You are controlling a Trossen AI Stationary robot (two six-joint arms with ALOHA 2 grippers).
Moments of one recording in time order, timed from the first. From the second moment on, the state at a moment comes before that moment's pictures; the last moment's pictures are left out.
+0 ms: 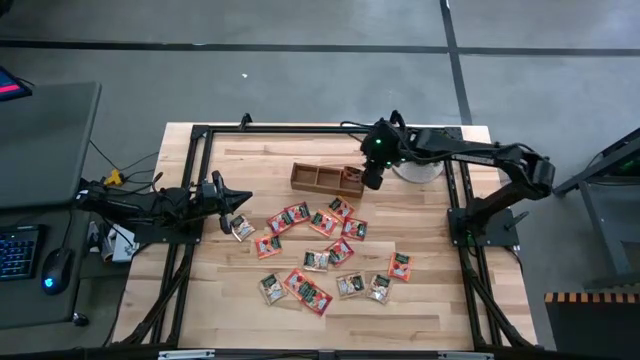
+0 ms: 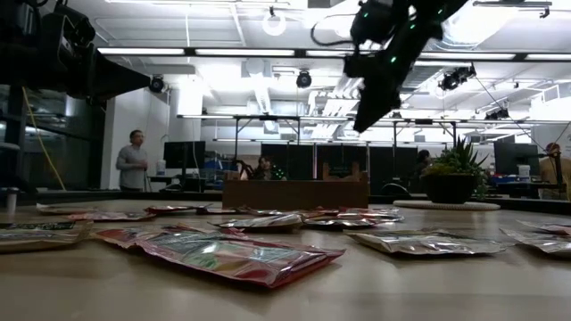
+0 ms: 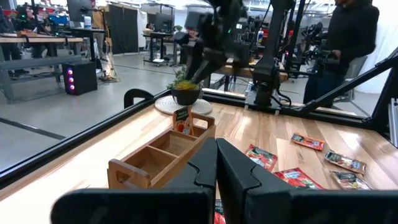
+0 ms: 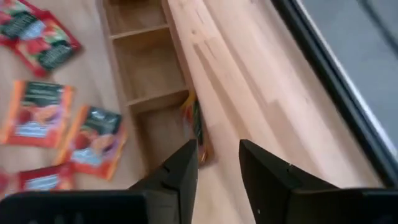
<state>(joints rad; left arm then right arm) -0.19 0.05 0.02 0.06 -0.49 -0.08 -0.43 1.46 1.10 -0.60 0.04 0.01</state>
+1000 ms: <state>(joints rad) -0.19 0.05 0.02 0.05 -0.49 -0.08 0.02 1.28 0.69 -0.75 -0.40 0.52</state>
